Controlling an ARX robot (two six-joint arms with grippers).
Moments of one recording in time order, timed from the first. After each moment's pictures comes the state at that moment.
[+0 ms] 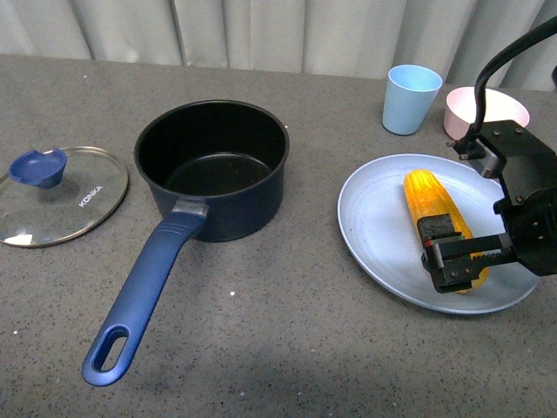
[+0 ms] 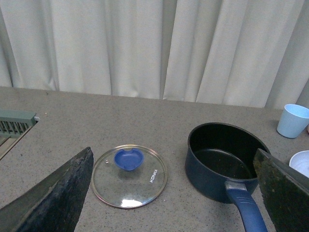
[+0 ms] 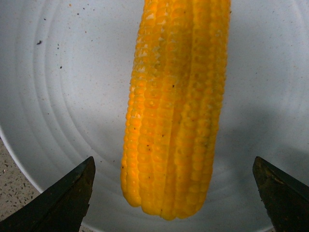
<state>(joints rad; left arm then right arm) 0.00 0.00 0.02 0.00 0.00 -0.01 0.24 1.91 0.79 0.04 -0.01 0.00</state>
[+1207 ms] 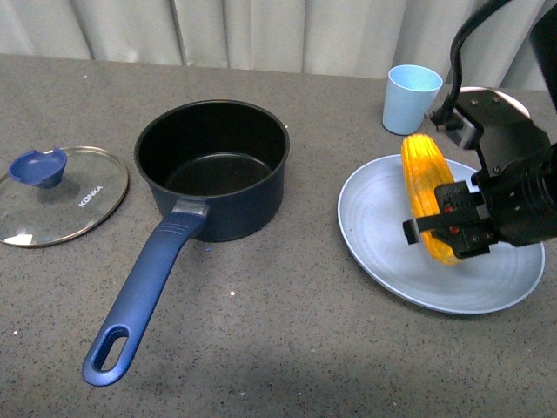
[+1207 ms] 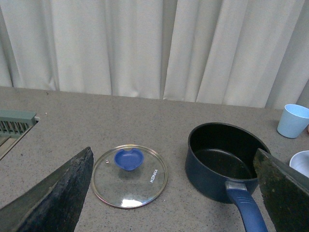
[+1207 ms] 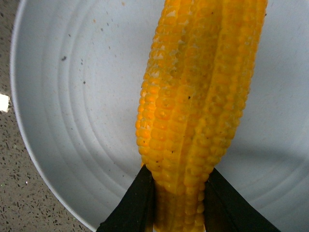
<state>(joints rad) 0.00 0.00 0.02 0.00 0.00 -0.01 0.28 1.87 0.84 0.03 -0.02 -0.03</state>
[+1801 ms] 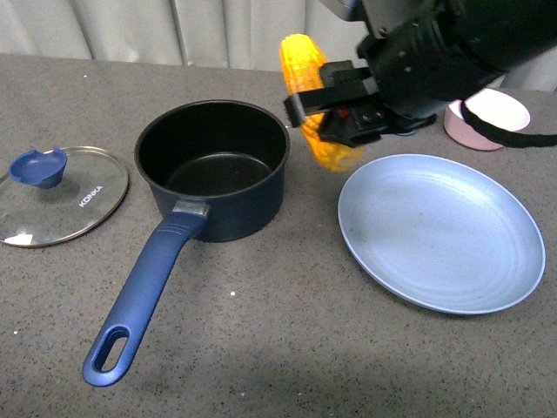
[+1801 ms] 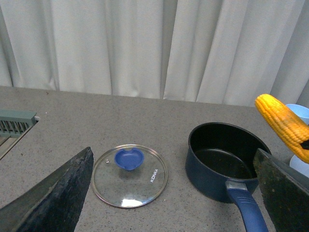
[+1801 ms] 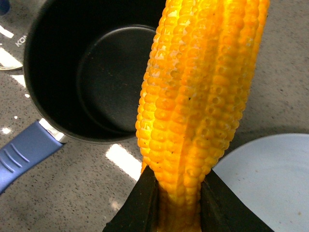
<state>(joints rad) 0.00 0.00 0.02 0.00 0.00 0.00 0.48 1.95 1.24 -0.18 -0.18 -0.06</state>
